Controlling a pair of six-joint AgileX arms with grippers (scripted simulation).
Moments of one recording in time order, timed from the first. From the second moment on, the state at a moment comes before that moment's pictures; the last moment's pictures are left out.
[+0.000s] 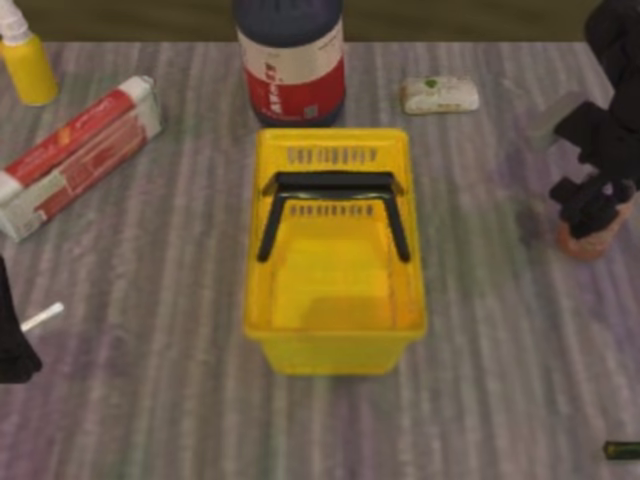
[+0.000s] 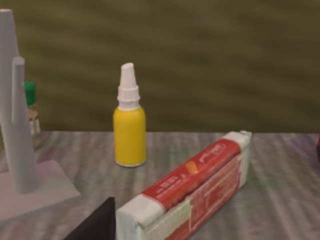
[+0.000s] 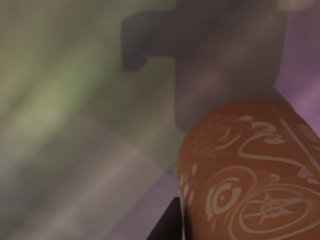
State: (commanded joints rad) left arm 0.00 0.00 0.00 0.00 0.00 0.00; right arm 0.12 2.23 1.72 -1.06 0.00 -0.63
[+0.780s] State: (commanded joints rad) left arm 0.00 0.00 0.00 0.00 0.00 0.00; right arm 0.14 2.23 1.70 -0.95 -0.07 -0.59
